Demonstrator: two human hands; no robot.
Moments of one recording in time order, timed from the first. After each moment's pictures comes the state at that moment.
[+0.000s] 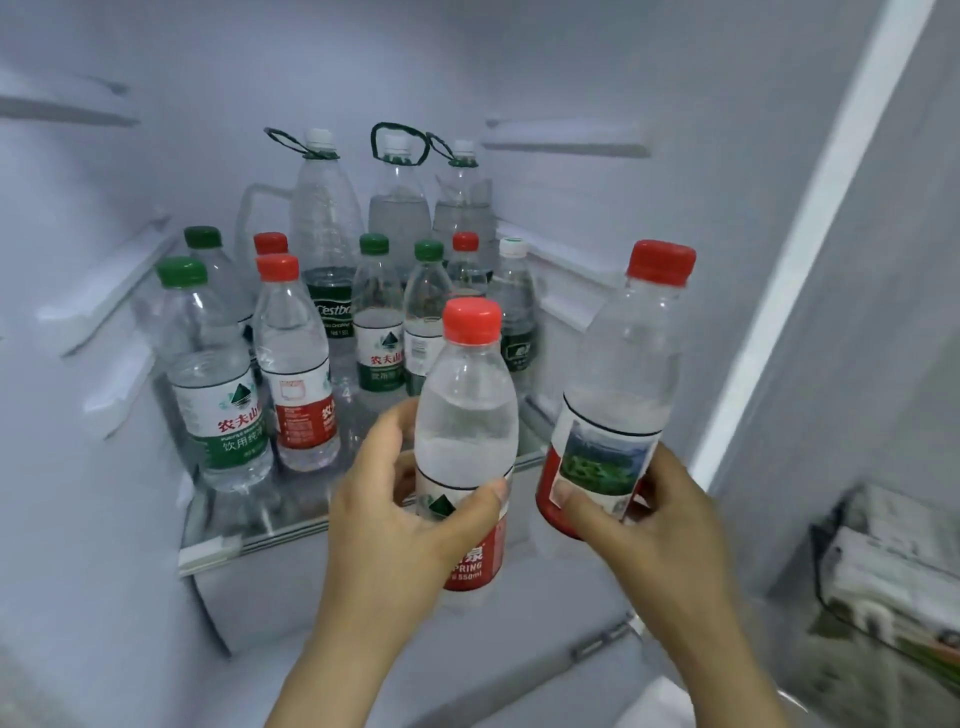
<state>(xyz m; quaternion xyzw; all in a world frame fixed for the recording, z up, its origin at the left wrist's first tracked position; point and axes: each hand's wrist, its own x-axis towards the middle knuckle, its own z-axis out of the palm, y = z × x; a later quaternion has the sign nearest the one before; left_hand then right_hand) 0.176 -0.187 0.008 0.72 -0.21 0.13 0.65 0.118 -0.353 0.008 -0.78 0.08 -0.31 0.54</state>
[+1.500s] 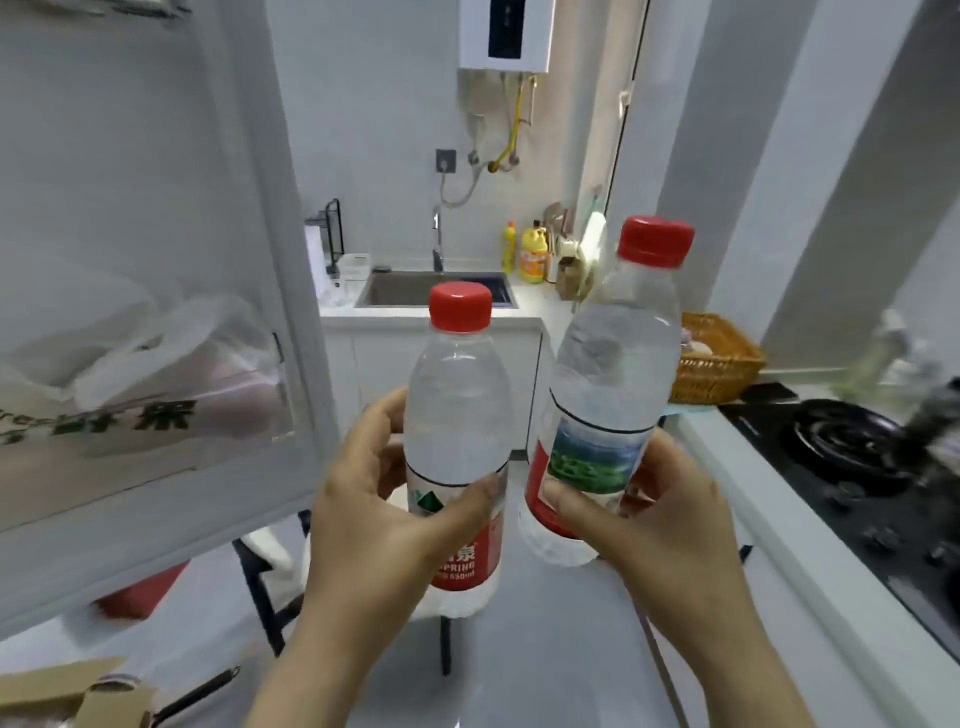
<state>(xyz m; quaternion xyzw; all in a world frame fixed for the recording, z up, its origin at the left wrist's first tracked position) -0.312 -0.397 0.003 0.46 -0.60 -0.31 0.58 -0.487 -0.387 0.013 -0.61 0.52 -0.54 0.26</state>
